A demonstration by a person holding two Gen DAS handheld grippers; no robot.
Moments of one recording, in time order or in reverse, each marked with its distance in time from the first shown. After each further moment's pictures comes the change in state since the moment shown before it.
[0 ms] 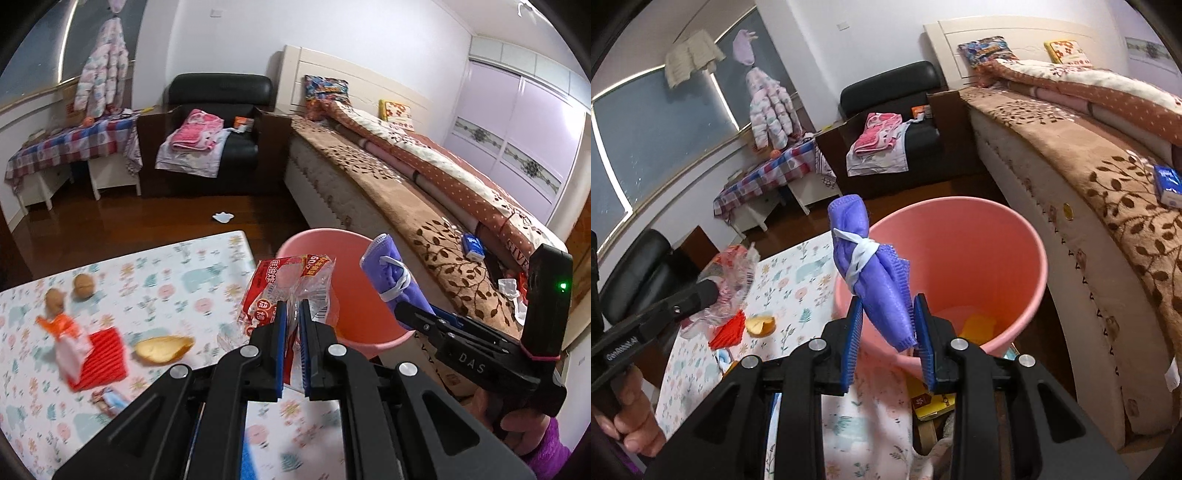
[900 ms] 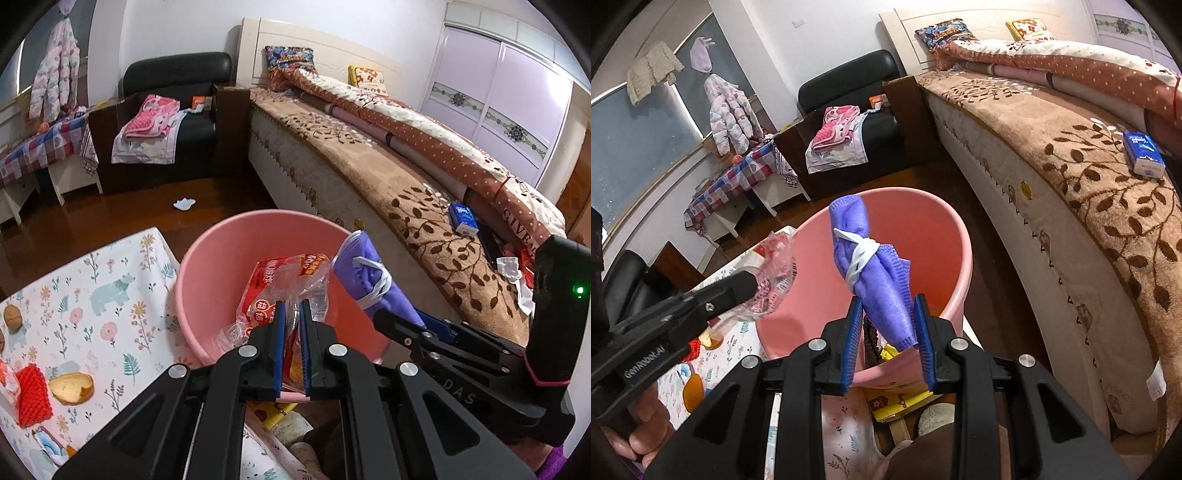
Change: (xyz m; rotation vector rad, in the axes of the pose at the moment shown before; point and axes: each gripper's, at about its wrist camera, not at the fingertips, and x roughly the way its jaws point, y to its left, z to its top) left arm 0.103 -0.070 0.016 0.084 0.111 -0.065; right arm 0.023 -0.068 0.009 0.095 0.043 -0.090
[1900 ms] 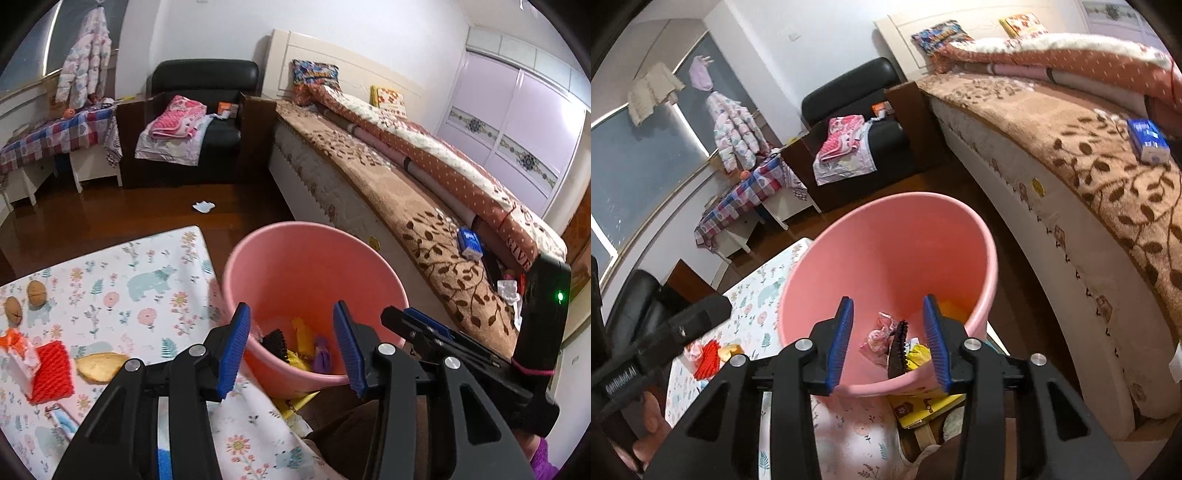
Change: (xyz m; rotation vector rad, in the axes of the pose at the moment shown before) left arm -0.049 0.035 -0.010 -0.093 -0.072 0.034; right arm -0.003 0.013 -0.003 0.037 -0.044 0.053
